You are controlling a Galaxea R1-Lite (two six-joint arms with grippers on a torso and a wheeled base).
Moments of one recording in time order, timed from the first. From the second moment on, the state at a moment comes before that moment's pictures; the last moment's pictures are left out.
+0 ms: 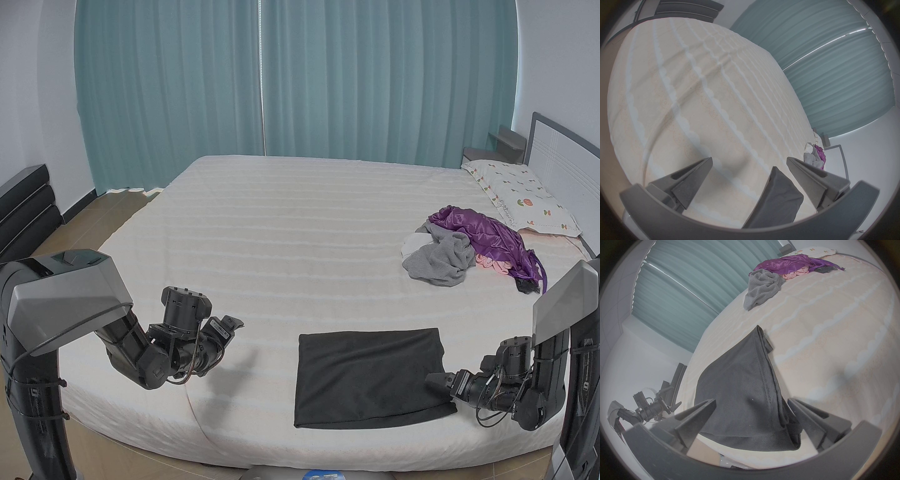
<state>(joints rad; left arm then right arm) -0.34 2.23 -0.78 -0.77 0.04 -1.13 0.14 2.38 -0.13 -1.55 0.26 0.67</state>
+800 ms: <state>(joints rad) -0.34 2.24 -0.78 -0.77 0.04 -1.13 0.09 2.34 -0.02 -1.55 0.25 0.51</state>
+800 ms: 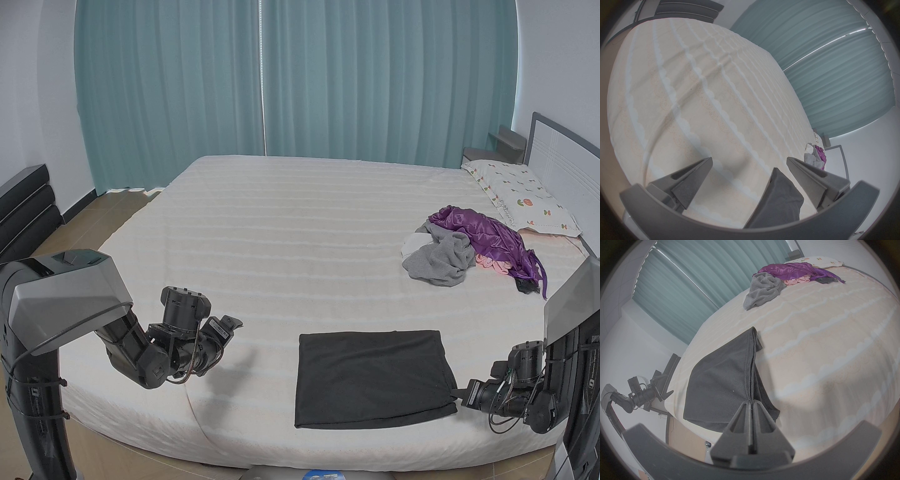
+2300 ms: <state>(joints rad) -0.34 2.24 -0.77 -0.77 0.04 -1.13 0.08 2.48 -0.73 -1.20 0.11 0.62</state>
